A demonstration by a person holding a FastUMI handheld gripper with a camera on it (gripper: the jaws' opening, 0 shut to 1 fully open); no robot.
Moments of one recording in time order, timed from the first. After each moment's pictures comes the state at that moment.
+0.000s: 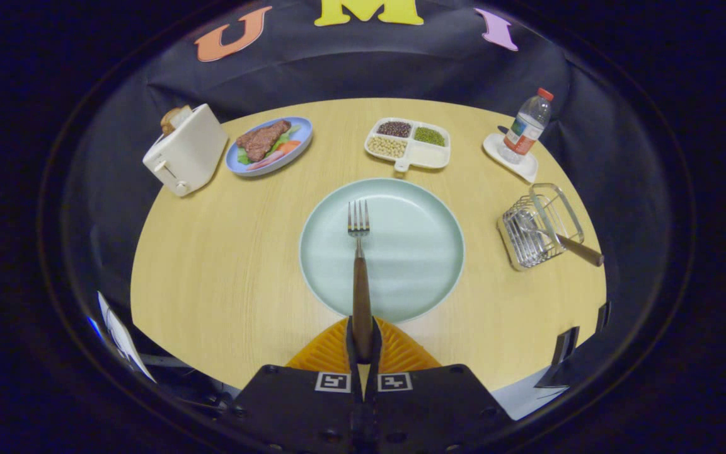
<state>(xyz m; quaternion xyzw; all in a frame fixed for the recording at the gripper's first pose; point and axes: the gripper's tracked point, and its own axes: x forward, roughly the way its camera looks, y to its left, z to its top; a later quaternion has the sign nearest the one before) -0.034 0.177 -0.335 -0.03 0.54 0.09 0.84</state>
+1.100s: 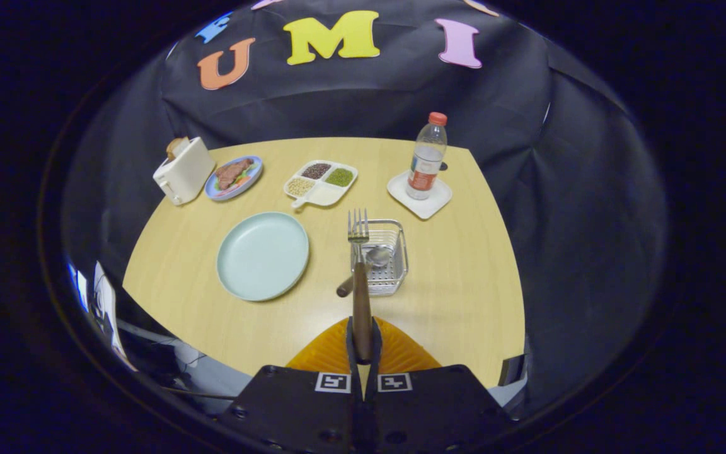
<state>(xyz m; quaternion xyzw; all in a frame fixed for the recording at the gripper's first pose) -0.006 -0.070 -0.262 -0.06 0.49 0.13 0.86</state>
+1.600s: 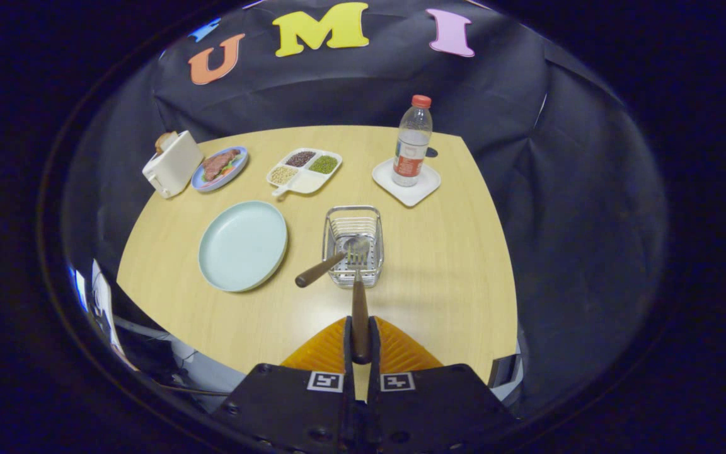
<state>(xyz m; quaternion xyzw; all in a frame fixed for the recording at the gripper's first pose) 0.008 -0.091 -0.275 -0.07 0.50 0.12 0.86</state>
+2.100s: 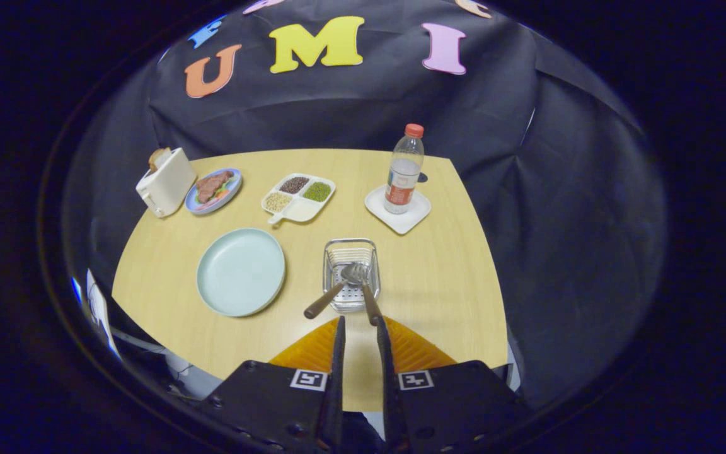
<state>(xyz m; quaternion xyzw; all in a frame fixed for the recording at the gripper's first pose) 0.023 -0.075 -0.246 -0.07 0.45 0.09 0.89</state>
